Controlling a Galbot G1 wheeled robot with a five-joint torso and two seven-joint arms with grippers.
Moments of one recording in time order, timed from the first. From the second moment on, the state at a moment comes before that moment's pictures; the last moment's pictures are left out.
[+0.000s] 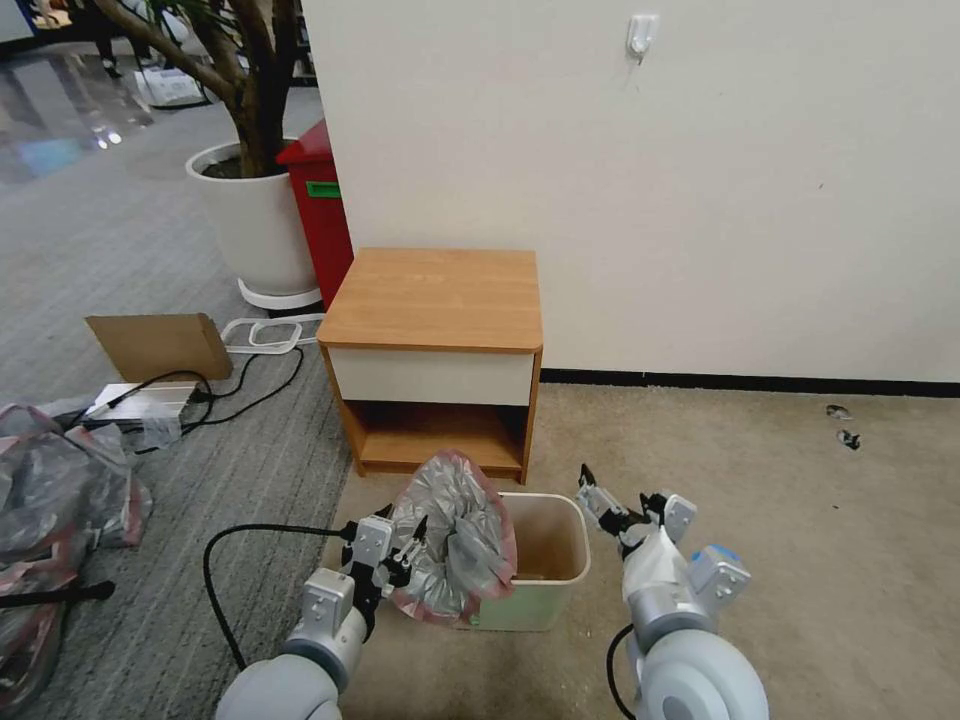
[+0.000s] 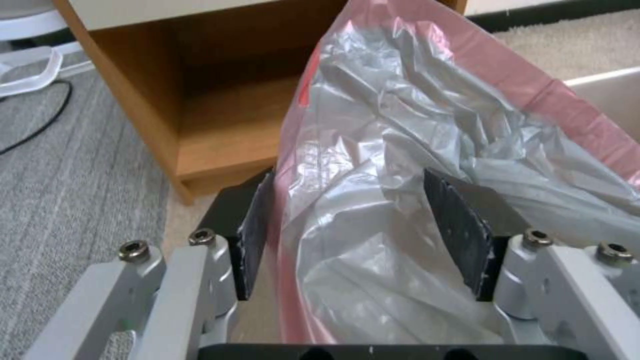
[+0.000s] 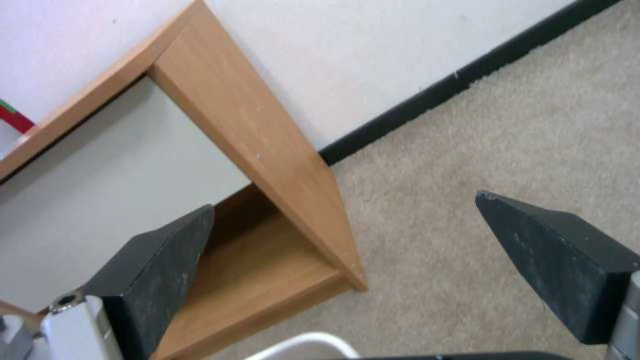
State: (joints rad) left arm 1.61 -1.10 -0.26 -2.21 -0.27 0.41 -0.21; right arm -1.53 1.28 0.21 2.20 0.71 -0.13 0.61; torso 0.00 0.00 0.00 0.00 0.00
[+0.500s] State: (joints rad) left arm 1.57 -1.11 -0.17 -2.22 -0.24 0.42 -0.19; right arm -1.55 1.28 0.23 2.20 0.70 -0.12 0.60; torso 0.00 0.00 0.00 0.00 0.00
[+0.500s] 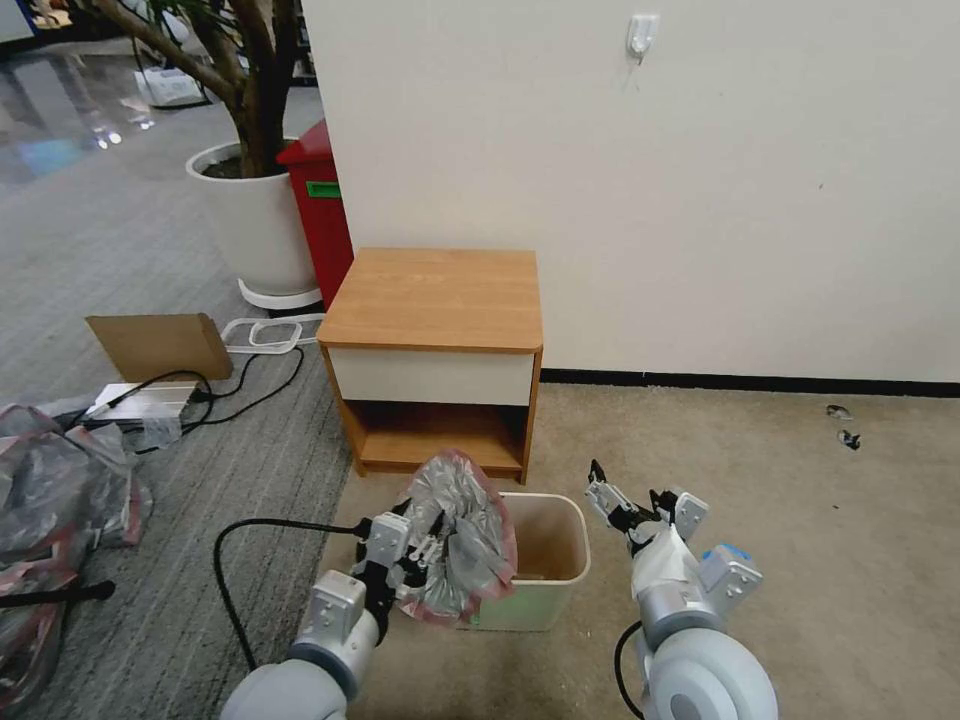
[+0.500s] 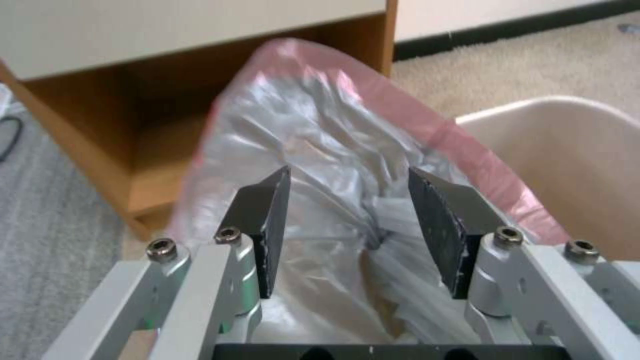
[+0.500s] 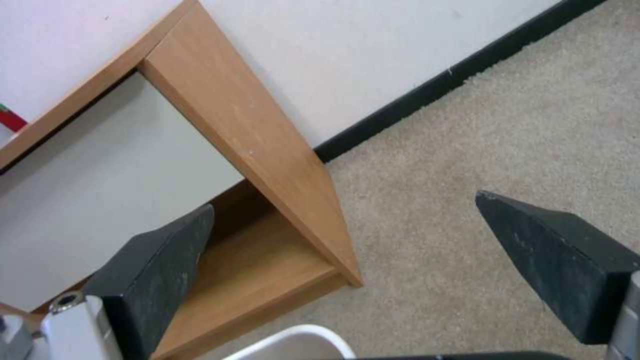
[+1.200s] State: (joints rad) left arm 1.52 -1.15 -0.17 -2.12 -0.26 0.45 -0.25; right arm -1.56 1.30 0.23 2.18 0.66 -0.10 0.59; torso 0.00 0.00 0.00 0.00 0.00
